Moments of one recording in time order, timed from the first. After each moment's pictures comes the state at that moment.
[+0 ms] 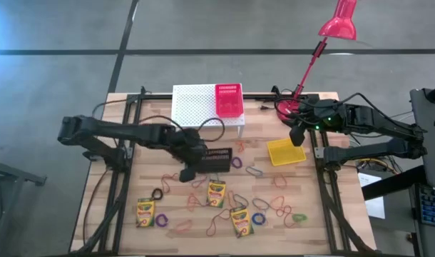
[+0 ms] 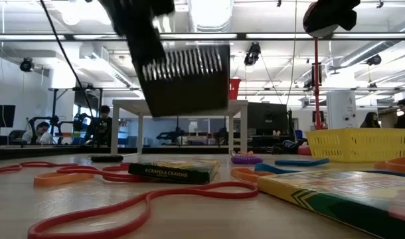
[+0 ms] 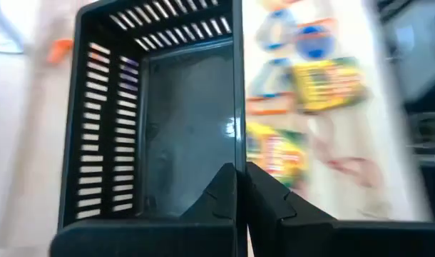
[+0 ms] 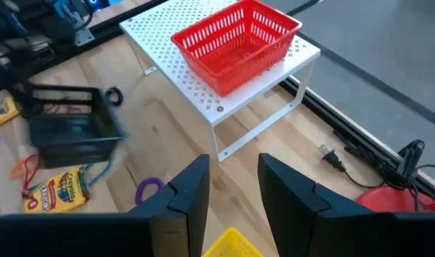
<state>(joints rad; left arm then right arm) -0.02 1.42 1.13 -0.61 0.25 -0.14 -0.15 0.82 1.08 -0.89 0.29 0.38</state>
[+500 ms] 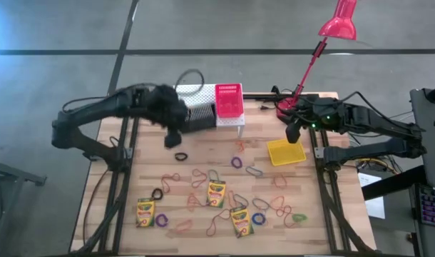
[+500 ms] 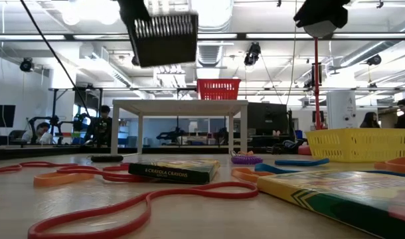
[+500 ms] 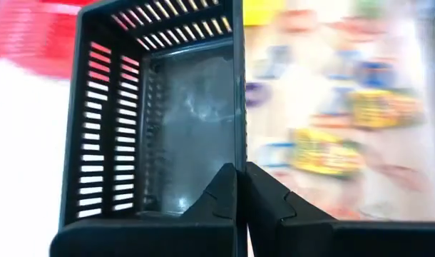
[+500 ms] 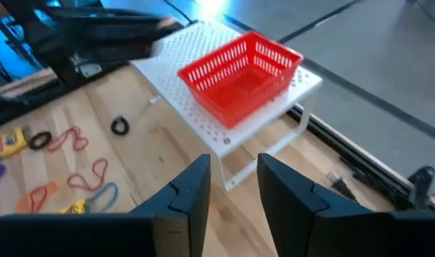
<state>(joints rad) 0.27 1.35 1.52 -1.10 0.04 0.07 -0.15 0.85 1.08 -0.76 0.32 0.38</state>
